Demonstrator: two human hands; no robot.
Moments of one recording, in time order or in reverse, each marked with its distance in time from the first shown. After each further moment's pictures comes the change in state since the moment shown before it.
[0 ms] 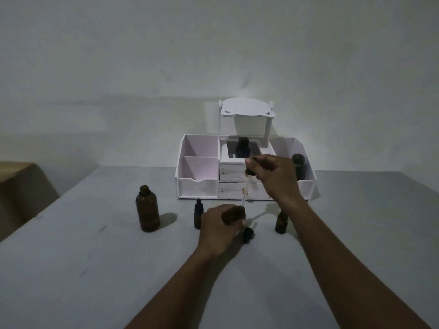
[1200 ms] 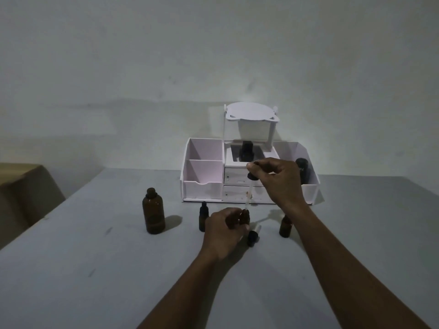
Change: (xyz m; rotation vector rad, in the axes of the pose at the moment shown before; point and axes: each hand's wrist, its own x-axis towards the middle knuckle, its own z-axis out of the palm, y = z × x) left_hand 0.012 -0.012 -0.009 0.270 0.043 0.104; right_hand -0.007 -0.013 0.000 -0.060 0.030 -0.114
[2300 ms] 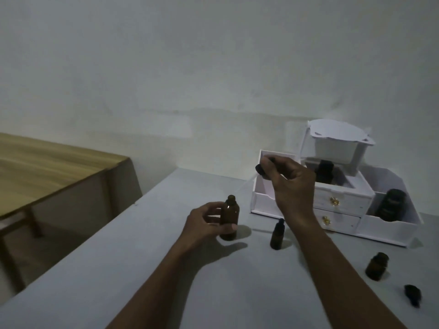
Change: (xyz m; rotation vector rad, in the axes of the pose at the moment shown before) left_hand 0.007 -0.027 -0.215 0.100 0.162 0.138; right_hand -0.008 -0.093 0.133 0.401 0.001 -0.003
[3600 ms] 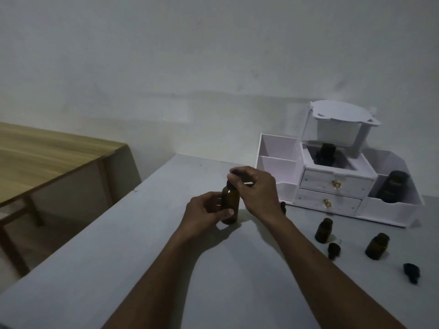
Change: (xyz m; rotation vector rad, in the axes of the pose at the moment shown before) left_hand -0.008 -0.001 0.013 -0.124 0.044 -0.137; right_hand -0.032 0.045 0.041 -0.212 -0.284 0.026
